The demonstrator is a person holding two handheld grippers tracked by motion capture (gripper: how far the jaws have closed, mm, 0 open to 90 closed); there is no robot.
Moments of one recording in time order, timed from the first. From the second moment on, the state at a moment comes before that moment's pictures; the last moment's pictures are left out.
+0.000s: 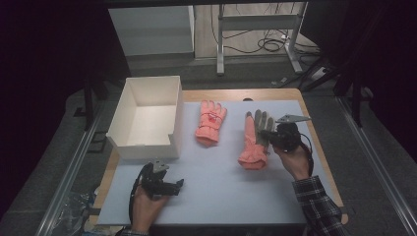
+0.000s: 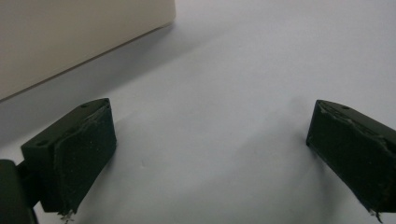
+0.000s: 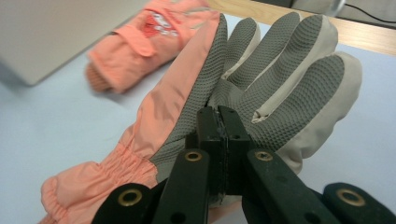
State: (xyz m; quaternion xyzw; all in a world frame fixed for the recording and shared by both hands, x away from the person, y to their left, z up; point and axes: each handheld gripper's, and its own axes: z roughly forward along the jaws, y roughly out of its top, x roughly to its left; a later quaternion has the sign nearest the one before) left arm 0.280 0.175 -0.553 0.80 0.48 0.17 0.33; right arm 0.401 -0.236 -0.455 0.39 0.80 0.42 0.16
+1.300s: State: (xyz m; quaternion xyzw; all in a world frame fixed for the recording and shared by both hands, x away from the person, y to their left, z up) left arm 0.280 0.175 -0.553 0.80 0.48 0.17 0.33; right arm 0.366 -0.193 -0.504 0.35 0.84 0.41 0.07
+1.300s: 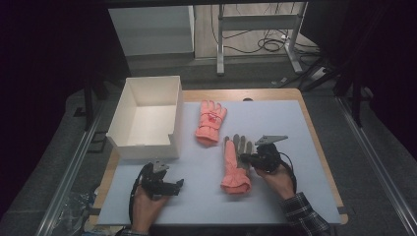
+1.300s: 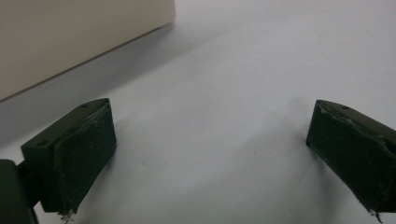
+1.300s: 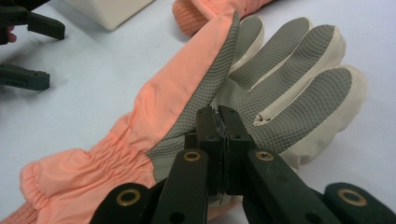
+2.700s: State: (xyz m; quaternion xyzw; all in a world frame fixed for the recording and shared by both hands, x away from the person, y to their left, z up) left arm 0.280 0.175 -0.553 0.79 0.48 0.17 0.34; right arm 0.442 -0.128 -0.453 0.29 0.87 0.38 0.14
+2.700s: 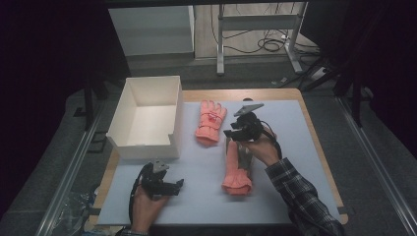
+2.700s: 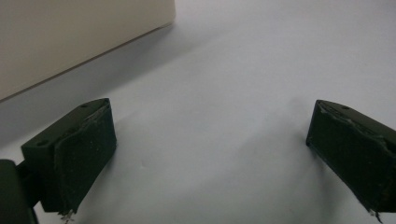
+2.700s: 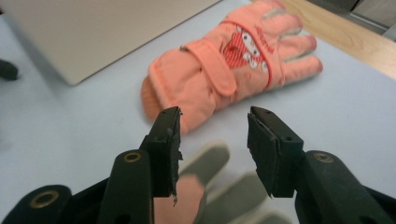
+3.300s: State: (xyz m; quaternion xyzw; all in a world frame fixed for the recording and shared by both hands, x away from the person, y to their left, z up) left arm 0.280 0.175 -0.553 0.79 0.48 0.17 0.34; right arm 0.520 -0.067 -0.475 0.29 0.88 0.36 0.13
